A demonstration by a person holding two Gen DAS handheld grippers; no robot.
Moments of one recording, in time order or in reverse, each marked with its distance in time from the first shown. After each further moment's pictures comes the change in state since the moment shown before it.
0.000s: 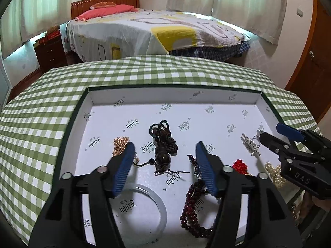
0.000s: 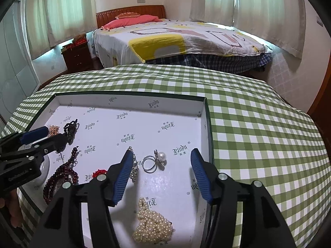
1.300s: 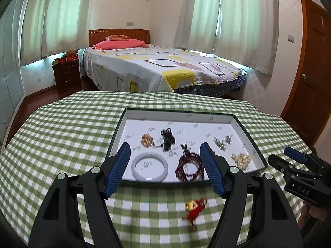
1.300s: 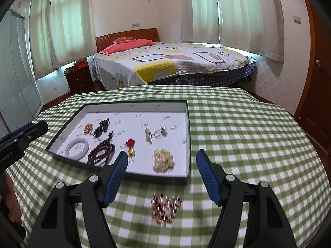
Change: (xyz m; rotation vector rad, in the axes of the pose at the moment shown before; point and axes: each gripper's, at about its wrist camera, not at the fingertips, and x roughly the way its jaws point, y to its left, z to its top) left arm -0.150 -0.001 -0.061 -0.046 -0.259 0.038; right arm -0.128 0.008 -0.066 0.066 -0.163 -0.011
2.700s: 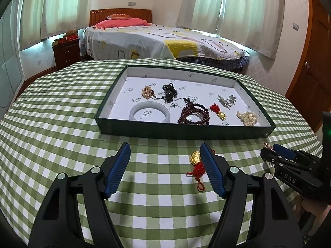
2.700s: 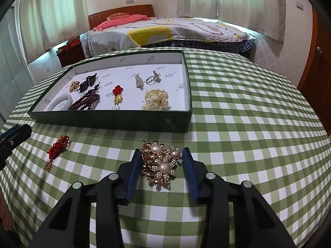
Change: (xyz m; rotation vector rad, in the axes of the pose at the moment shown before) left arm 0.013 -0.001 -0.067 -0.021 0.143 0.001; right arm 0.037 -0.003 -0.061 0.004 0.165 -0.036
